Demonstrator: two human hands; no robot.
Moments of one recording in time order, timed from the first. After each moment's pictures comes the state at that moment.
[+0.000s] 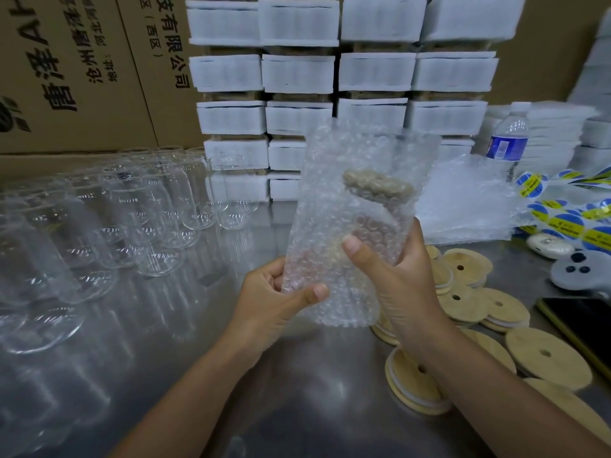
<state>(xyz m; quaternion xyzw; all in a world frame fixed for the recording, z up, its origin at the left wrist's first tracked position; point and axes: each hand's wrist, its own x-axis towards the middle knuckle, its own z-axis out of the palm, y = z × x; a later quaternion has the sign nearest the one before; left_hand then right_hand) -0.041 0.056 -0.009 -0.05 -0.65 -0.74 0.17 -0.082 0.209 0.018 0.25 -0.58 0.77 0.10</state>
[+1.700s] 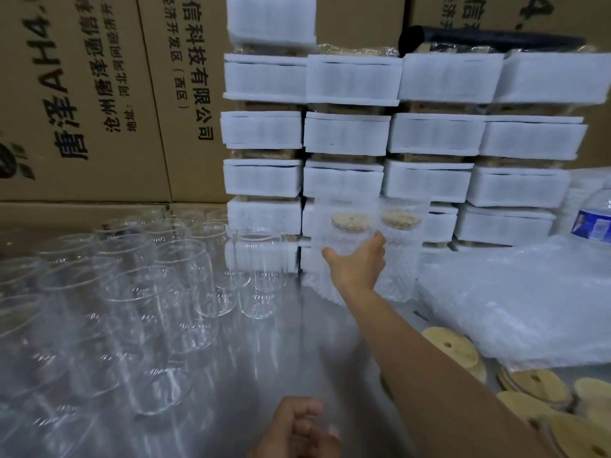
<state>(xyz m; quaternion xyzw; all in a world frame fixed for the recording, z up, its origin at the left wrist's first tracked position) -0.088 0.001 -0.031 0.09 -0.69 -0.69 0.17 -0.315 0.028 0.034 0.02 -0.77 0.61 0.19</state>
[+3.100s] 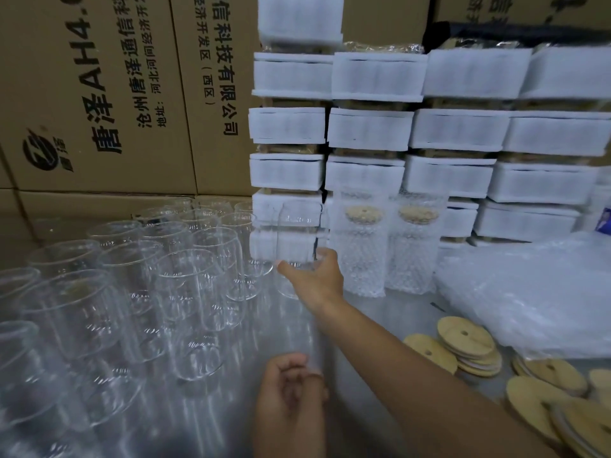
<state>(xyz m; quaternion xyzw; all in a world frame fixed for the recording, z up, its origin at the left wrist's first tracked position) -0.095 -0.015 -0.033 0.22 -0.56 -0.70 0.37 -0.238 -0.032 0.021 0.12 -0.76 0.63 -0.01</state>
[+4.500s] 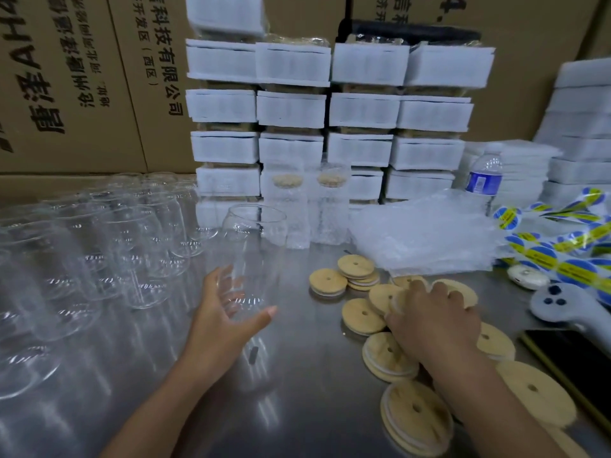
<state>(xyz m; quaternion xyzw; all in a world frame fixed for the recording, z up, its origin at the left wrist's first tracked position) -0.055 -0.003 -0.025 0.05 -0.76 -0.57 0.30 -0.110 0.240 0.020 -0.02 -0.99 -0.01 0.10</state>
